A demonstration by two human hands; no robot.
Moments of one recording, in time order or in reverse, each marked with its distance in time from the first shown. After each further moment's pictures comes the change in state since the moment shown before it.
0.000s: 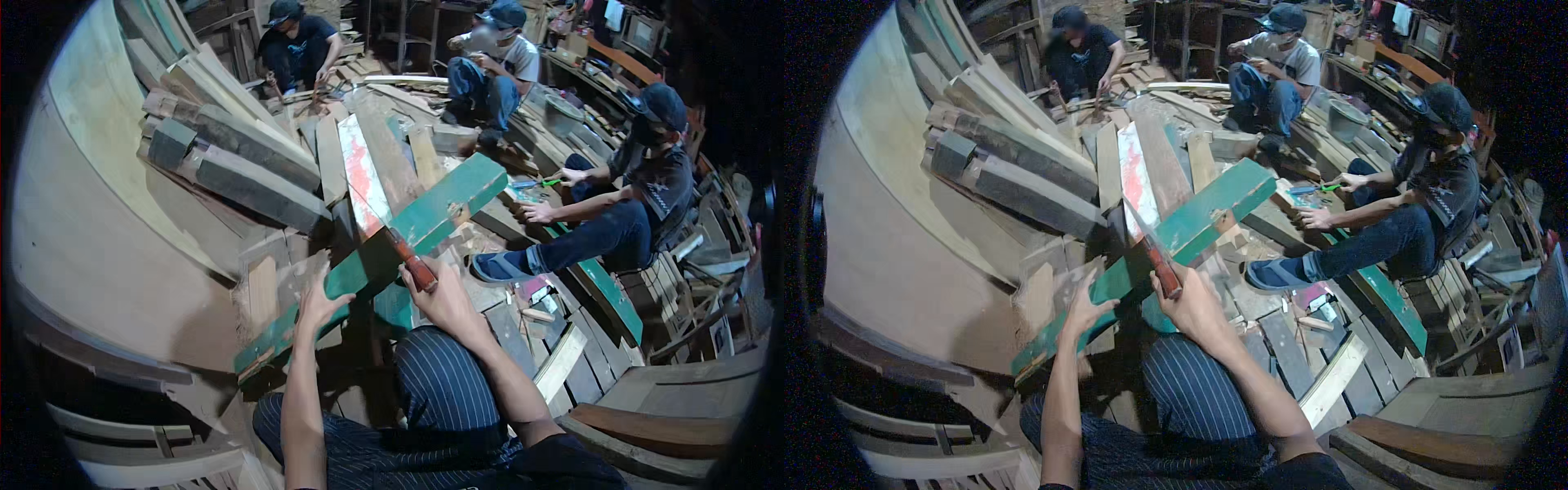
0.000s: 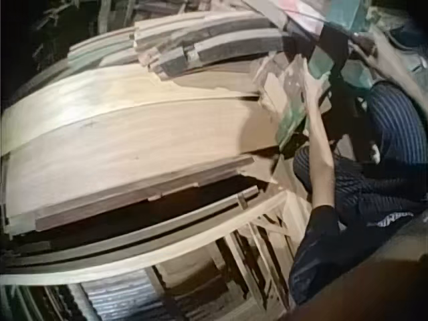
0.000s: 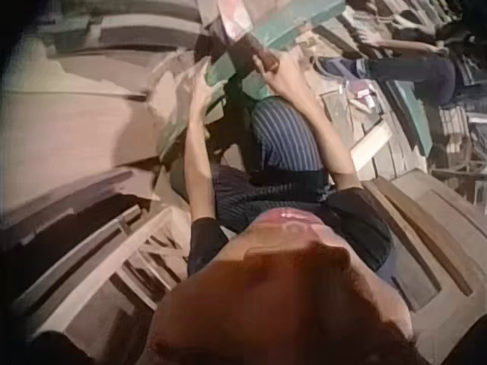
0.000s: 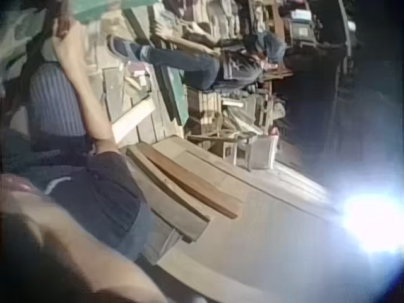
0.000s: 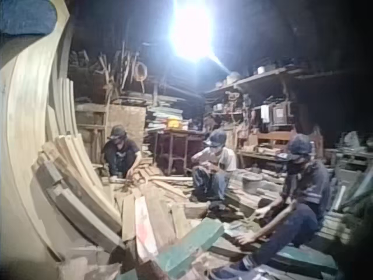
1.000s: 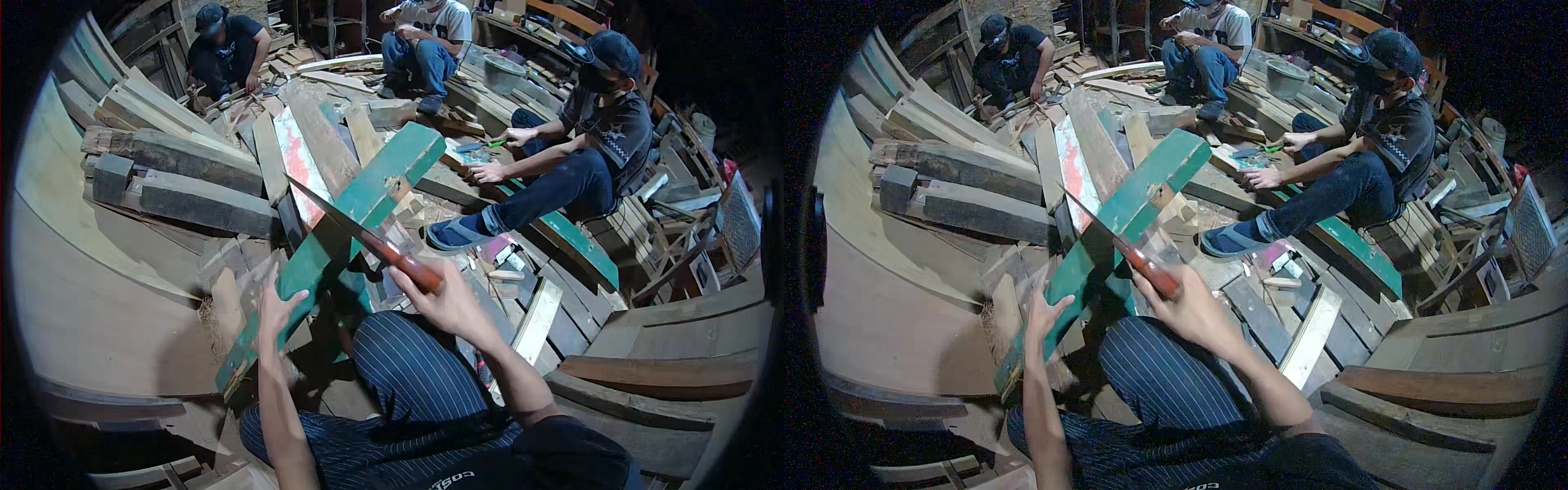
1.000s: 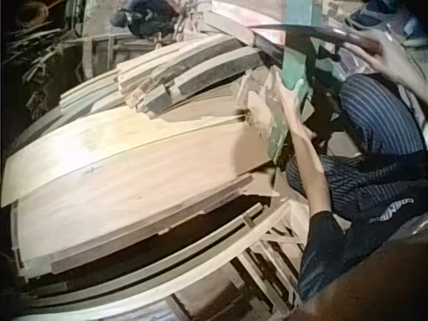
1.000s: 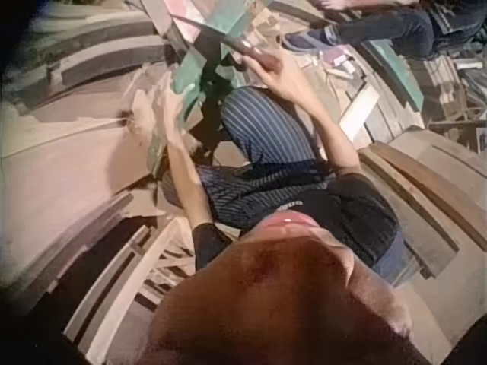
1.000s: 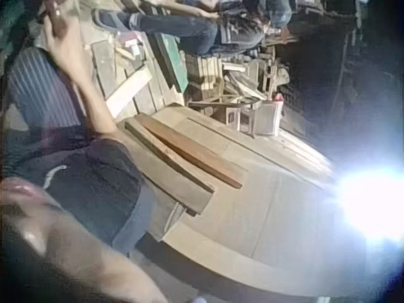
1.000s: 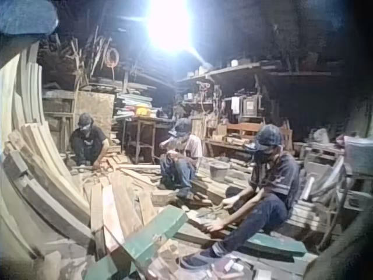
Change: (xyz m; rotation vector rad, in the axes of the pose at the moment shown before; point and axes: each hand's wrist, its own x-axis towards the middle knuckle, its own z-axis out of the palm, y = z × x) left_hand -0.001 0.002 -0.007 0.008 -0.005 -0.039; right_hand -0.043 -0.018 -0.070 0.074 -0.072 0.231
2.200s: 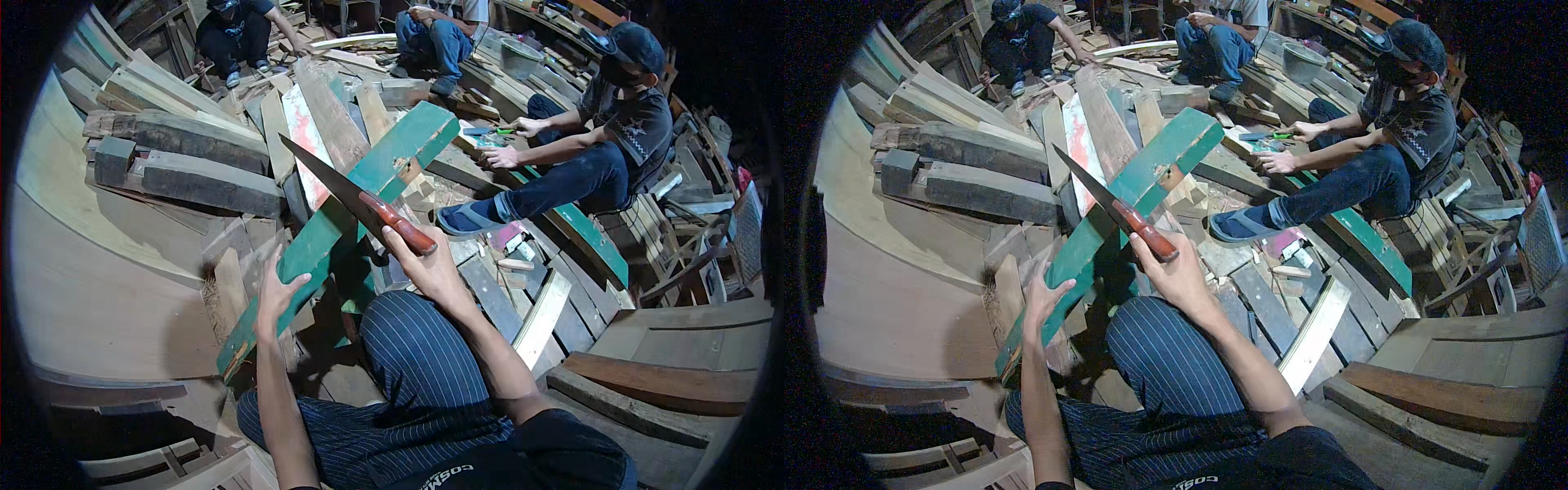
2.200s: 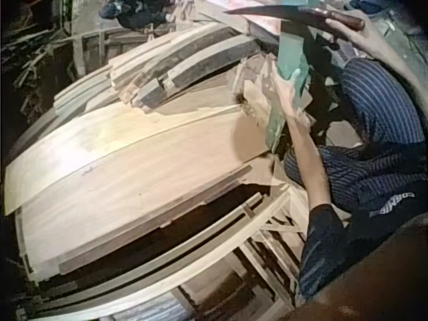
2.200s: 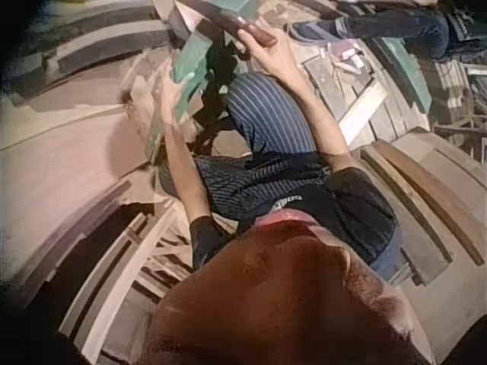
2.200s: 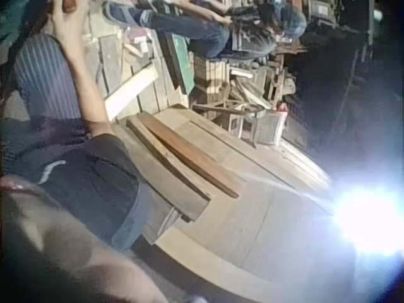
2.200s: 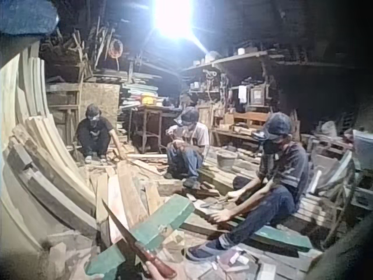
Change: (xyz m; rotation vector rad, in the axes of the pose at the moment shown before) left_hand -0.004 0.009 -0.009 -0.089 -0.036 -0.005; right_hand 0.043 0.033 0.036 0.263 0.107 -0.080
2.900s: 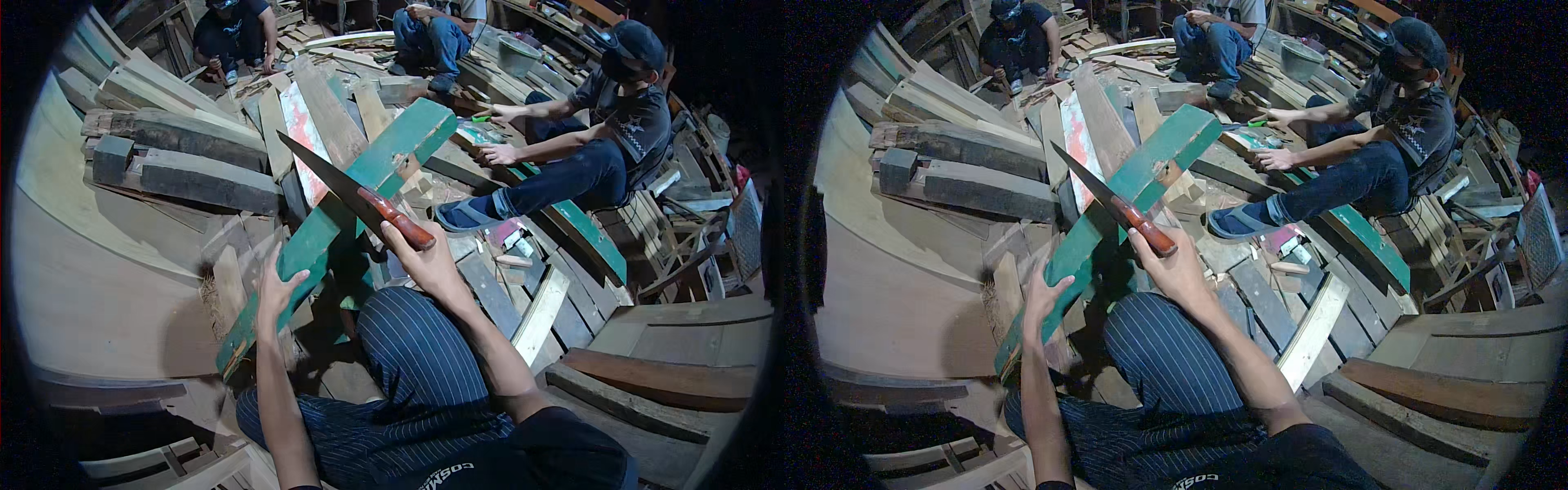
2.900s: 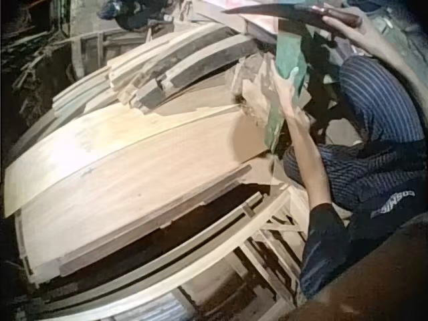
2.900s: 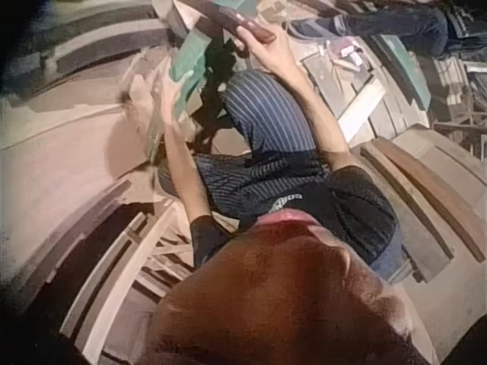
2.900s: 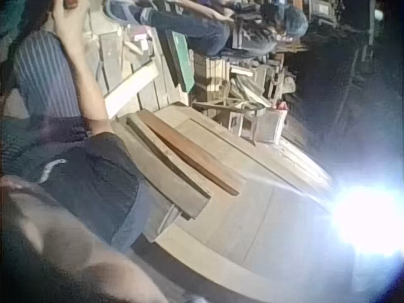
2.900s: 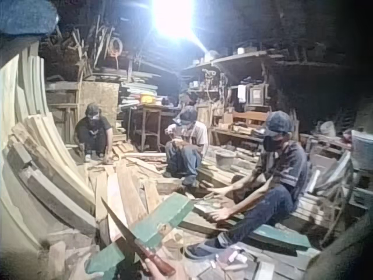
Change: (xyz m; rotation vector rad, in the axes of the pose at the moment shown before) left_hand 0.011 -0.030 0.007 0.034 -0.008 0.072; right_hand 0.001 0.004 0.001 0.030 -0.029 0.026
